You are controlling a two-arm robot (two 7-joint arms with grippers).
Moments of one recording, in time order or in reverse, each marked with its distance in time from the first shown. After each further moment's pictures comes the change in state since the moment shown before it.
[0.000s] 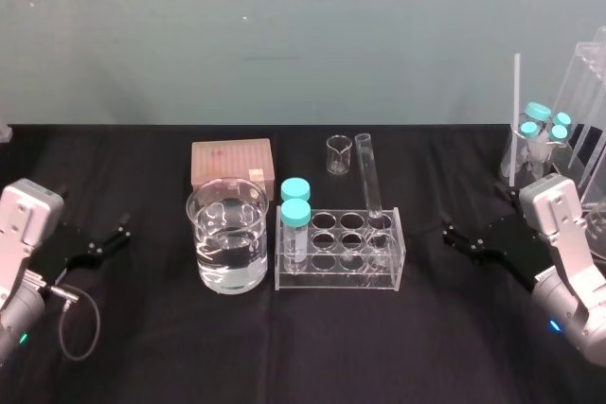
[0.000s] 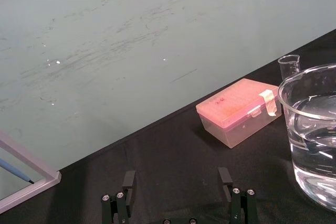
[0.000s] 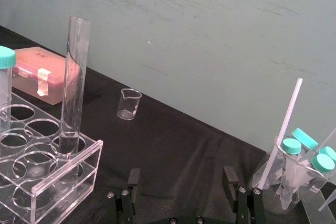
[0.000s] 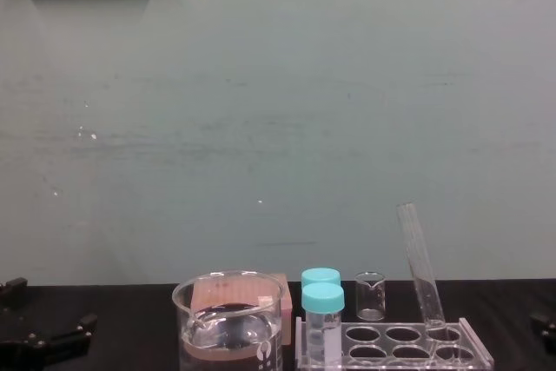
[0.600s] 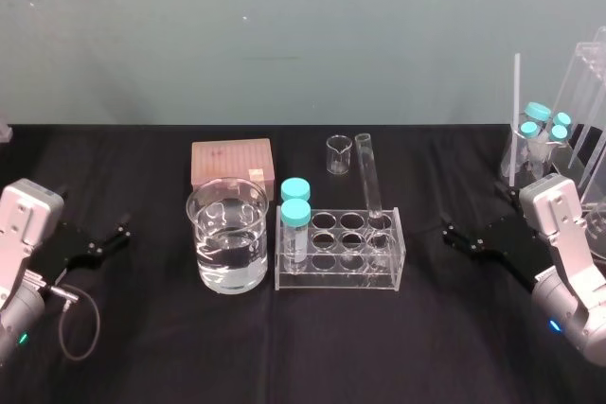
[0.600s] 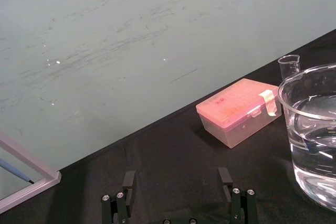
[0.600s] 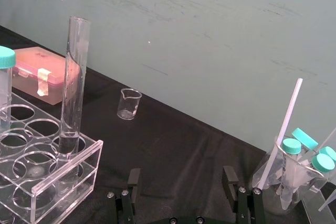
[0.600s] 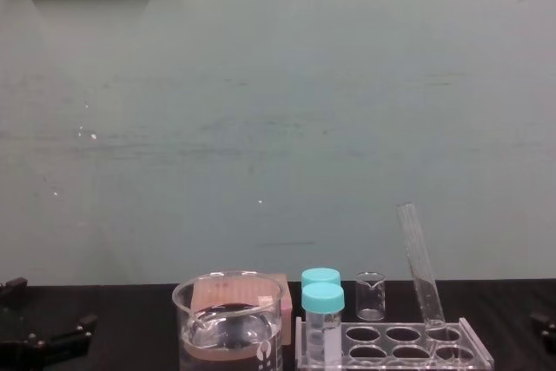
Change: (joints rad) left arm 0.000 0.000 0.000 0.000 0.000 0.000 0.000; right arm 0.000 0.000 0.000 0.000 0.000 0.000 0.000
